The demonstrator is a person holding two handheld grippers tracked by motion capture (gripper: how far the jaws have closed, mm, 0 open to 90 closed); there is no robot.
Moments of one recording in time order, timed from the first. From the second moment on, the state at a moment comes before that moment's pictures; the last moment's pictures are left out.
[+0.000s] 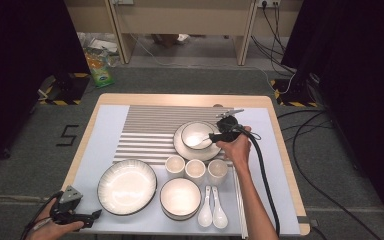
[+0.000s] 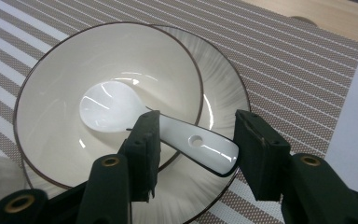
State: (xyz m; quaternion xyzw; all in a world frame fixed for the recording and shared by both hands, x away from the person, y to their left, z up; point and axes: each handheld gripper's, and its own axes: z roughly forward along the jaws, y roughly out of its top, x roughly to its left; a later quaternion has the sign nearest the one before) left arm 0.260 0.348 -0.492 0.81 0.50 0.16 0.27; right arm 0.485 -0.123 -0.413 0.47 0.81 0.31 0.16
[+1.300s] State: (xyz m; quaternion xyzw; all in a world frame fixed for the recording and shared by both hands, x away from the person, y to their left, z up) left arm 0.259 0.348 -0.493 0.80 0.50 0.16 0.27; right arm 0.458 -0.159 -0.380 0.47 0.79 0.36 0.16
